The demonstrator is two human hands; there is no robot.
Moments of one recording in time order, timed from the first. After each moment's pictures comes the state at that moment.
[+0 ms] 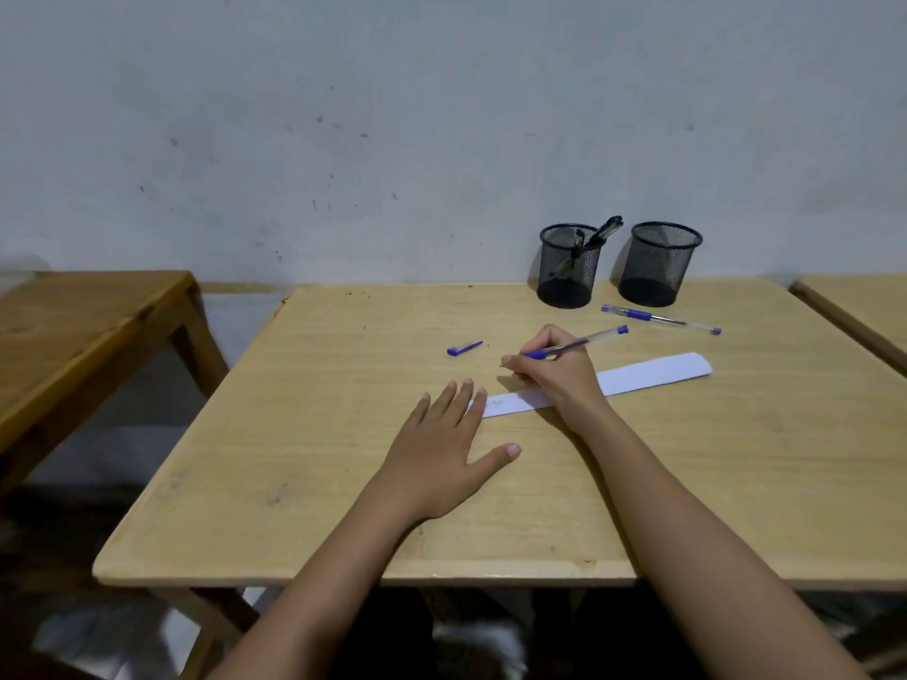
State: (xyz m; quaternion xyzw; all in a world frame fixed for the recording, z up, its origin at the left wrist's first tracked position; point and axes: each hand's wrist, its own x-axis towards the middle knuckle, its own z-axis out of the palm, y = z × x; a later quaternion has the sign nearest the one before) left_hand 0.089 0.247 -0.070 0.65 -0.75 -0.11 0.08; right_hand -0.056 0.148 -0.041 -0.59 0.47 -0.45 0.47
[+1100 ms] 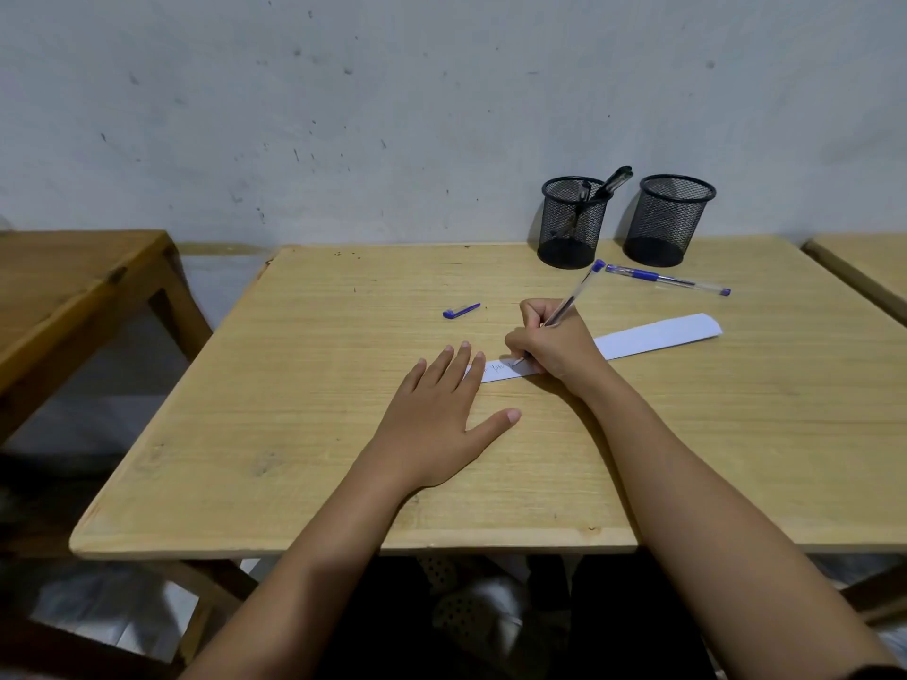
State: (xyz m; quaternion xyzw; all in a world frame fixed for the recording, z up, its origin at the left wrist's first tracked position) left_hand 0.088 0.247 -0.069 0.65 -0.74 -0.10 0.08; right_hand -0.051 0.141 -0.051 -0.65 0.47 -0.40 0.45
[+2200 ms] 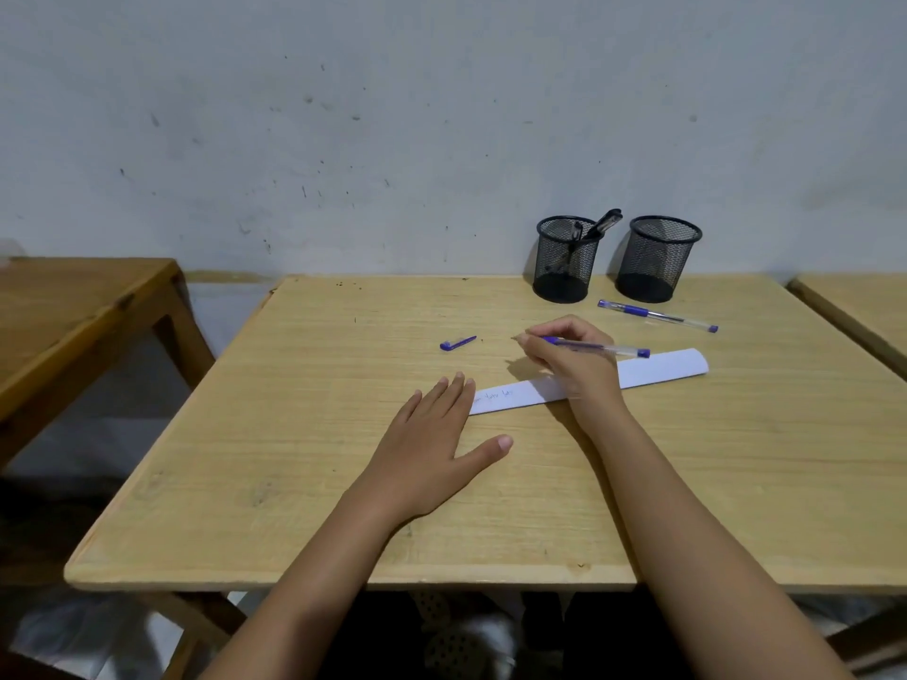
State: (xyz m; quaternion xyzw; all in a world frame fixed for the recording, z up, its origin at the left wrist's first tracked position) left_hand 0.091 0.248 -0.068 0.64 -0.74 -0.15 0.14; right_hand -0.068 0.146 -0.038 -0.53 0.47 -0.52 0.47
